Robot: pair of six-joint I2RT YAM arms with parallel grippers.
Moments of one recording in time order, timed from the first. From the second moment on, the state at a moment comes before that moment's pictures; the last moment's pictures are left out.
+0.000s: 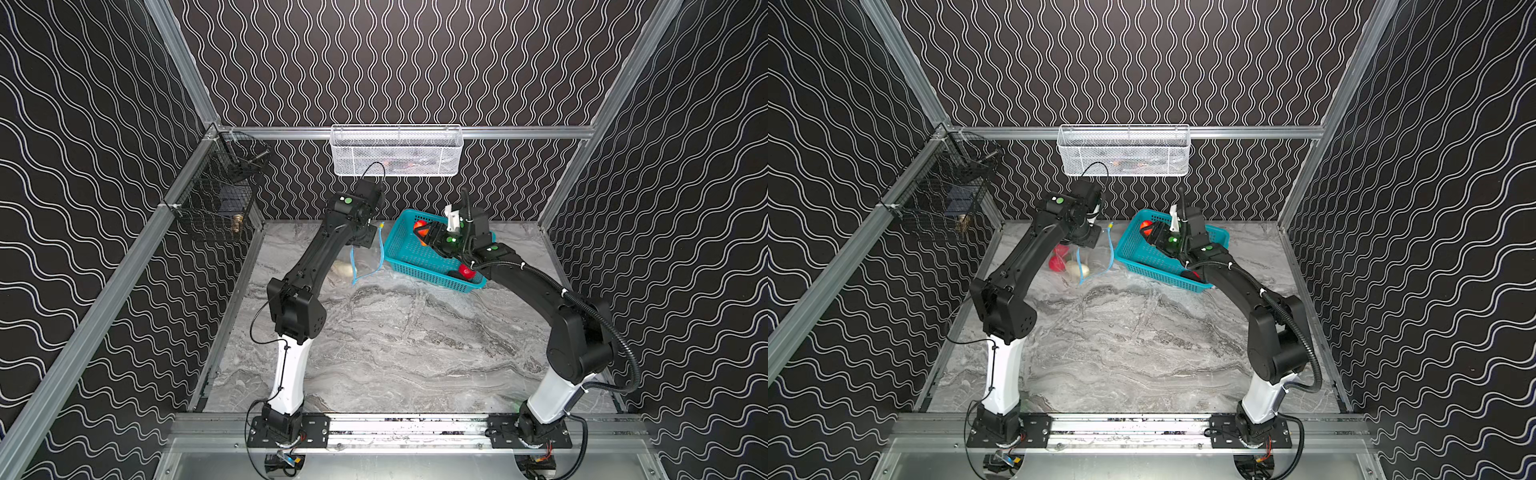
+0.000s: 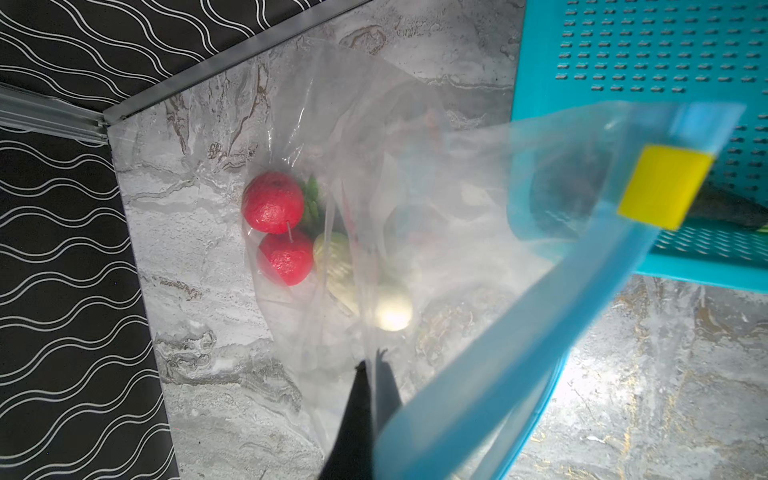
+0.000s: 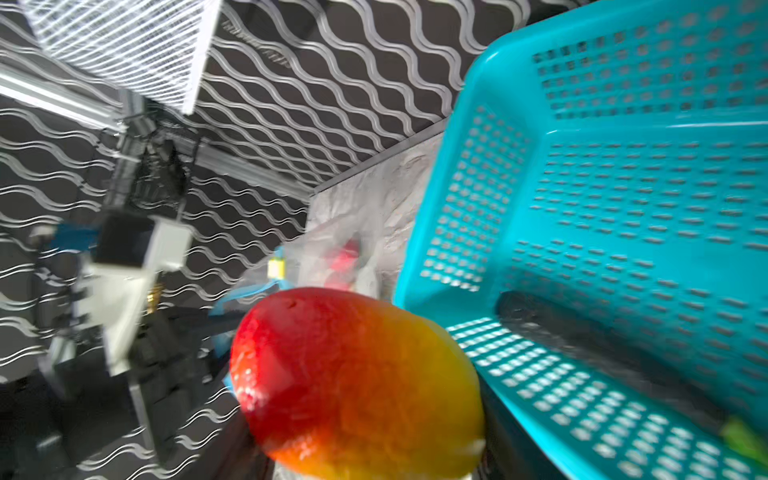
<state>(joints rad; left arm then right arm) -0.42 2.17 2.37 -1.36 -0.30 -0.07 0.42 1.75 1.43 -0.11 -0.37 0.84</state>
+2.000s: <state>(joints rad) -0.42 2.17 2.46 -1.41 -0.25 -0.07 0.70 2.01 1.62 -0.04 -0.26 0.92</state>
